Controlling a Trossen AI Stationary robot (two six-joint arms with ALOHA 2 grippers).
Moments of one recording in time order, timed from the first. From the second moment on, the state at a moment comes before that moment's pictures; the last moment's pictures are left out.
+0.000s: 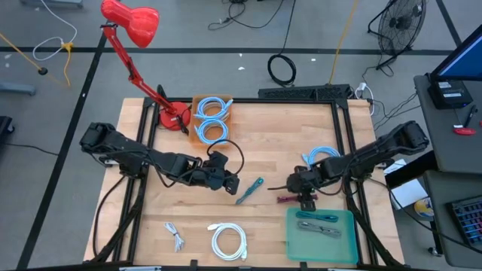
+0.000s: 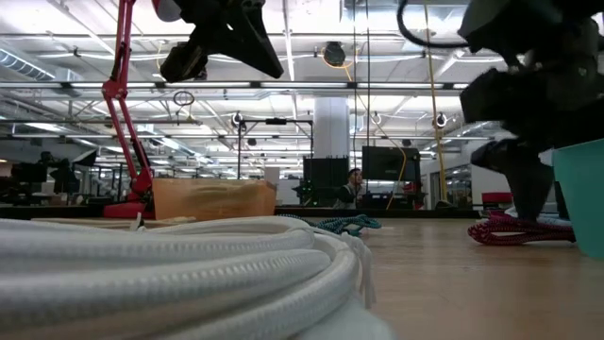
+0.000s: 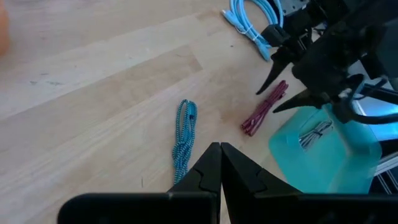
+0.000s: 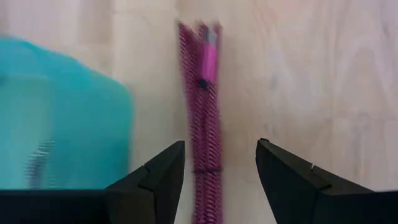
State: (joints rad) left arm -0.28 1.55 1.15 -0.37 -0.39 -1.19; right arm 0.29 1.36 0.62 -0.42 -0.14 0.32
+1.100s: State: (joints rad) left arm -0.25 1.55 1.15 -0.45 -0.23 -0.92; right arm 0.47 1.27 1.03 -0.92 -0.08 0.88
